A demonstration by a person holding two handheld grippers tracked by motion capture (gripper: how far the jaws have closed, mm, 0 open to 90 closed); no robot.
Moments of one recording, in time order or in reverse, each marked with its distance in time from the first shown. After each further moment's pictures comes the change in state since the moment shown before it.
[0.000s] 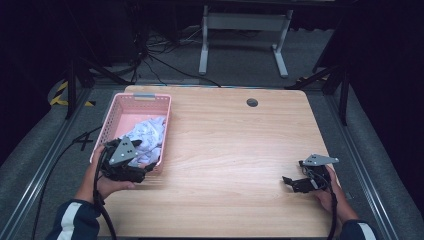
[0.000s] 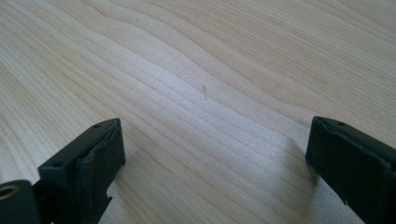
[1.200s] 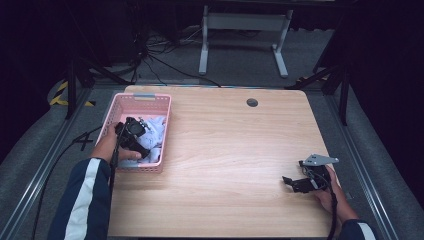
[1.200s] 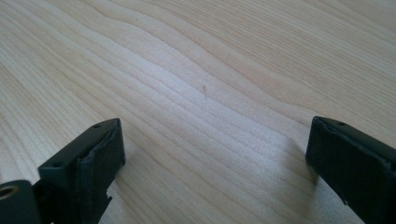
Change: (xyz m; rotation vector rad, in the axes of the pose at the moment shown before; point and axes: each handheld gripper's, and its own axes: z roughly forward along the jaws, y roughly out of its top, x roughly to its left) left arm 0.085 -0.009 0.121 0.619 -0.022 -0.166; right arm 0.000 0.000 0.000 0.000 0.000 0.000
